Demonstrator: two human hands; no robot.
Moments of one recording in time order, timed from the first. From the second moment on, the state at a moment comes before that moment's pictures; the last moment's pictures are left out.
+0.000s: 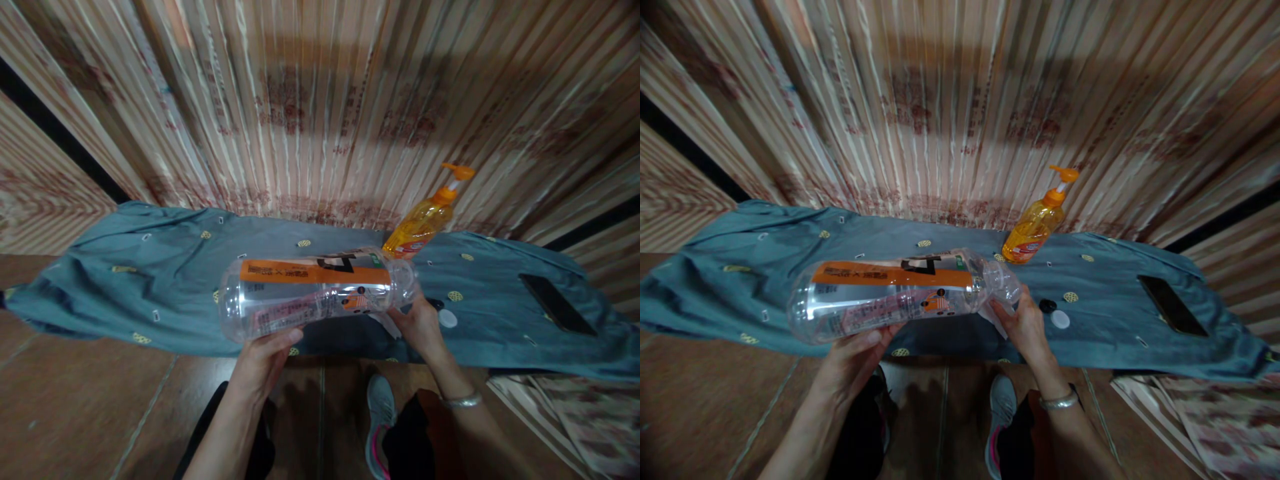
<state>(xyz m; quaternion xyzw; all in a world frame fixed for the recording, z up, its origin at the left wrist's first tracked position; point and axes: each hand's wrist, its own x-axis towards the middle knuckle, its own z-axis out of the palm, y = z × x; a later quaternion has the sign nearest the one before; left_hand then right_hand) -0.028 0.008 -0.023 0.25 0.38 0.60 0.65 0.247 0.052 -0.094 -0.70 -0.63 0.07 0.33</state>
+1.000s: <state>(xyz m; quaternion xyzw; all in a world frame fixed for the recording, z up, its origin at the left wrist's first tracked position) -0.028 0.010 -0.028 0.26 0.37 0.61 0.65 0.249 0.051 -0.095 -0.69 -0.64 0.06 0.33</state>
